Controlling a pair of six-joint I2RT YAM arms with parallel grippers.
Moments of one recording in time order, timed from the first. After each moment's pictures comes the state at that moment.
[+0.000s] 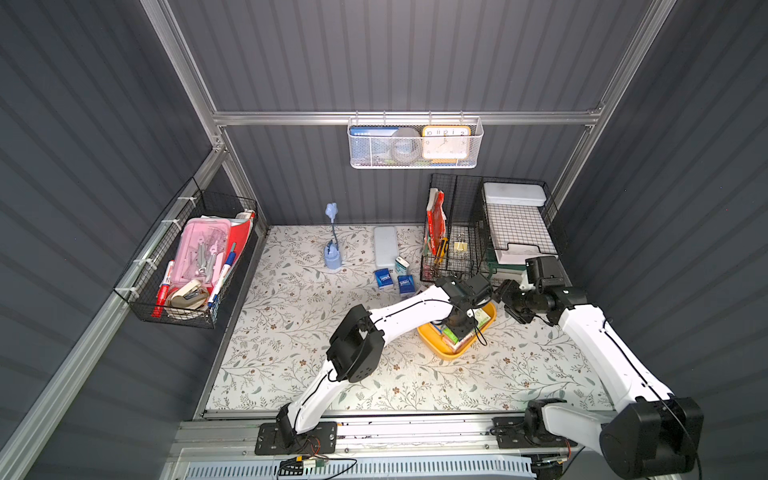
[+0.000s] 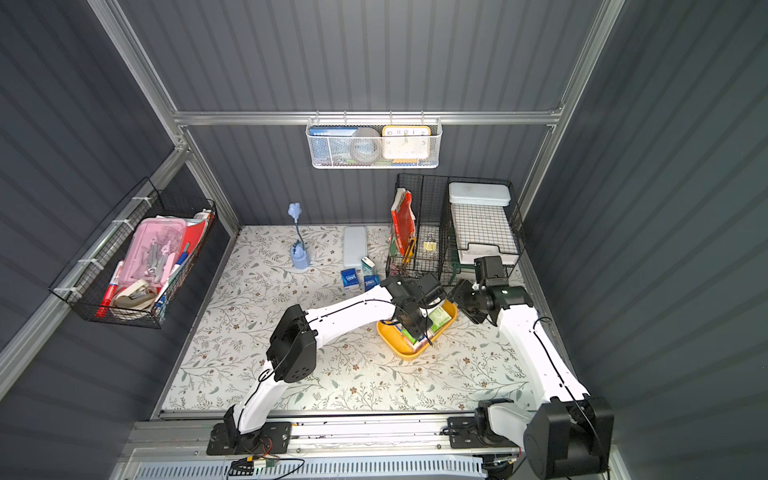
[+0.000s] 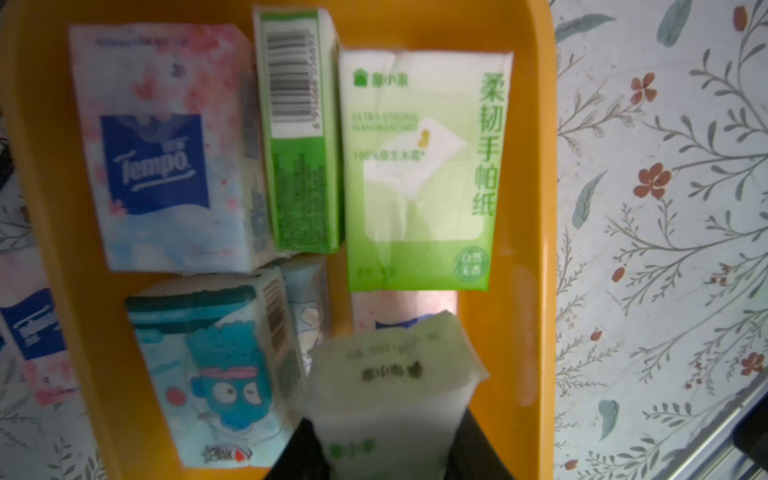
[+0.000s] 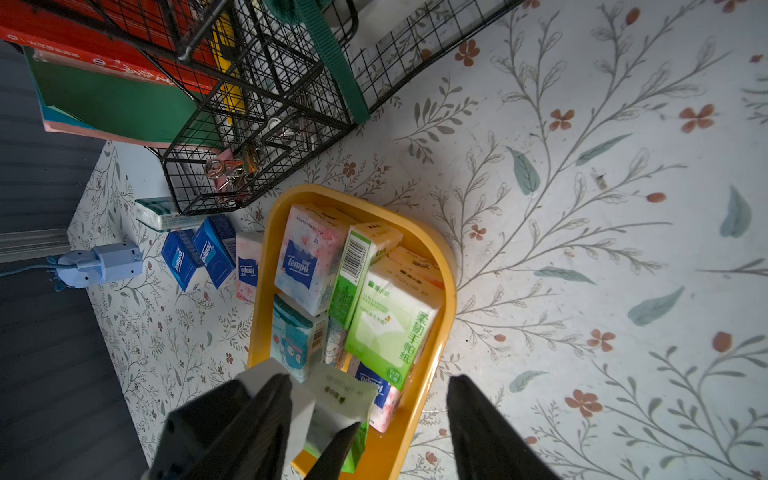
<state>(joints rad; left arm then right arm) -1.09 2.29 2.07 -1.04 0.00 -0.06 0.06 1.19 0.98 -0.79 -0.19 0.77</state>
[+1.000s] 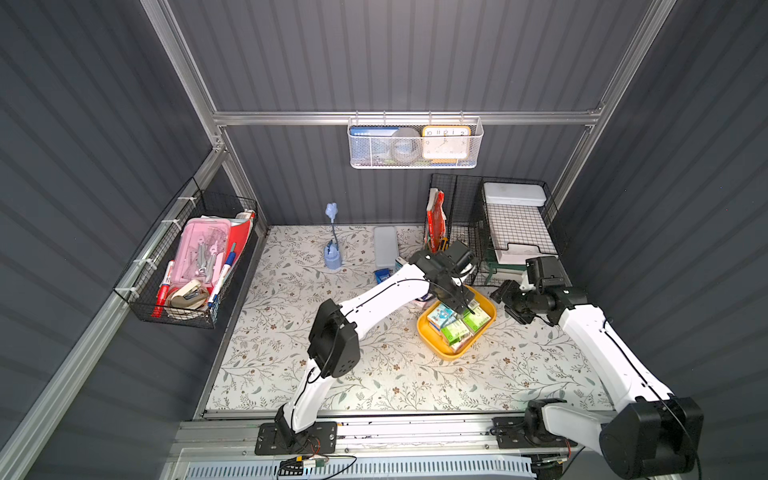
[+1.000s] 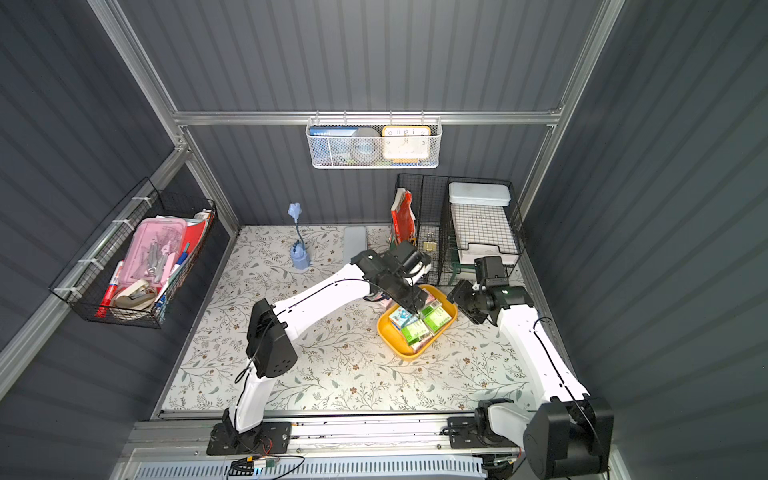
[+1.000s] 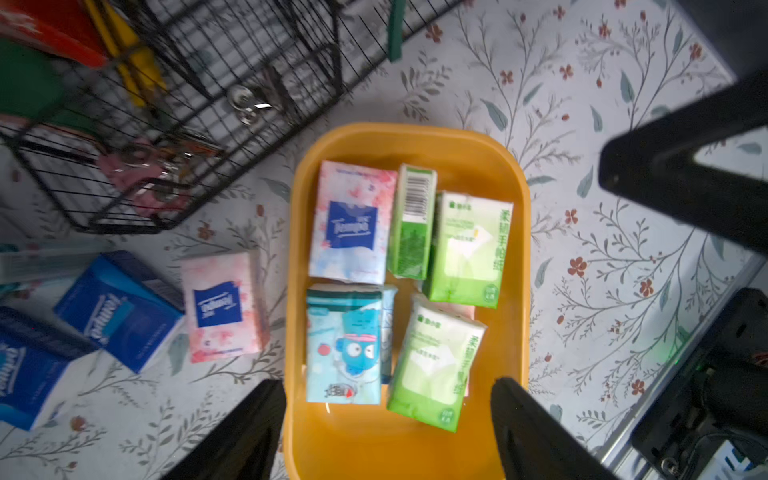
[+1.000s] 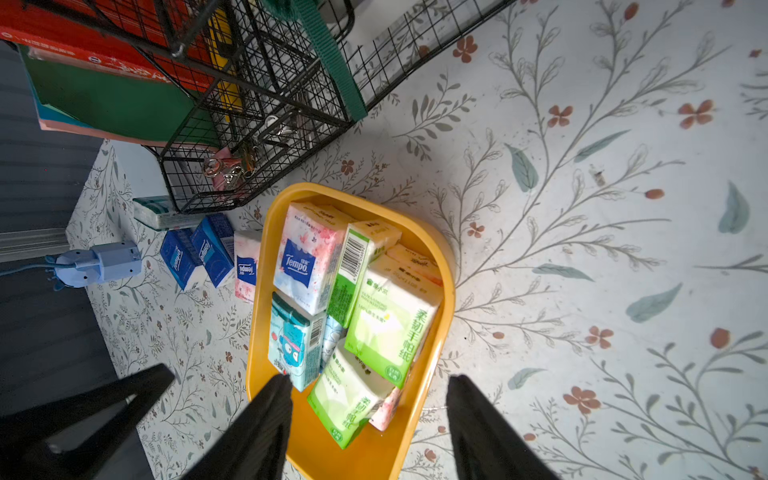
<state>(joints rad) -0.93 2.14 2.11 -1.01 0.07 -0.11 0.06 1.19 0.98 -0.80 -0.19 0.77</state>
